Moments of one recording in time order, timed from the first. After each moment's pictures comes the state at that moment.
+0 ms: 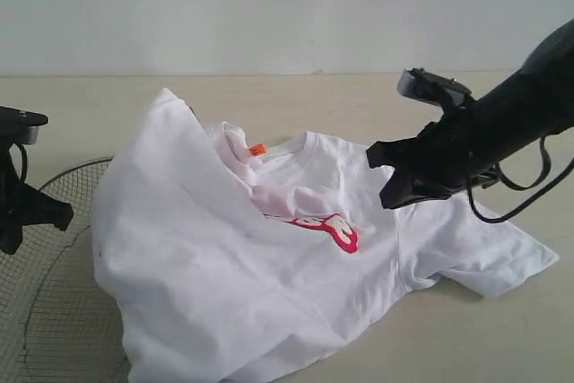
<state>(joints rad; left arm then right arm) -0.14 1.70 -0.91 0.31 0.79 -0.29 0.05 1.85 -1.05 0.83 0.67 -0.65</state>
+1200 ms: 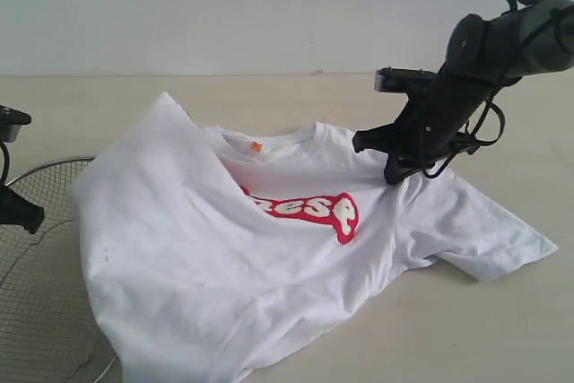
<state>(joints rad) -0.13 1.69 -0.93 0.46 0.88 -0.32 0.08 2.18 -1.49 0.32 0.70 -0.18</state>
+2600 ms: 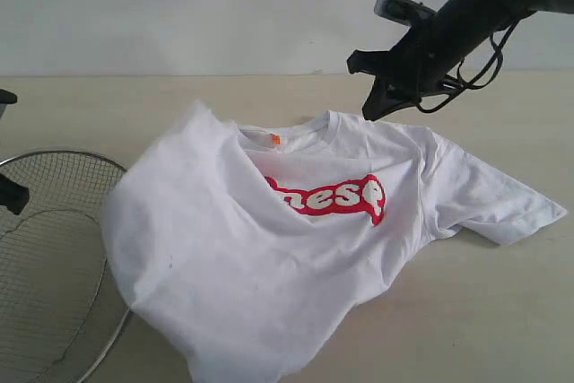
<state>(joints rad) -0.12 1.66 -0.99 0.47 0.99 -0.31 0.01 2.21 -1.80 0.58 0.97 -0.35</state>
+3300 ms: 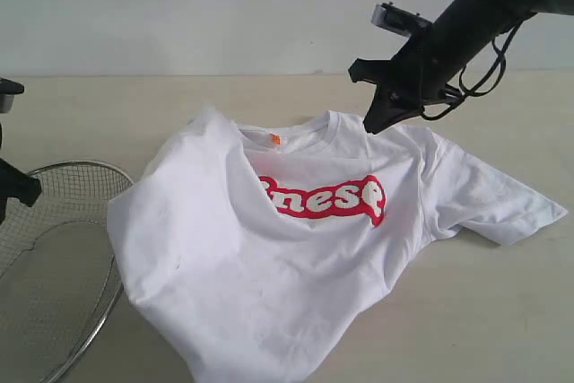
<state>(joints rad) -0.12 1.63 -1.00 0.36 0.94 -0.21 0.01 2.21 -1.79 0.58 1.06 -0.35</state>
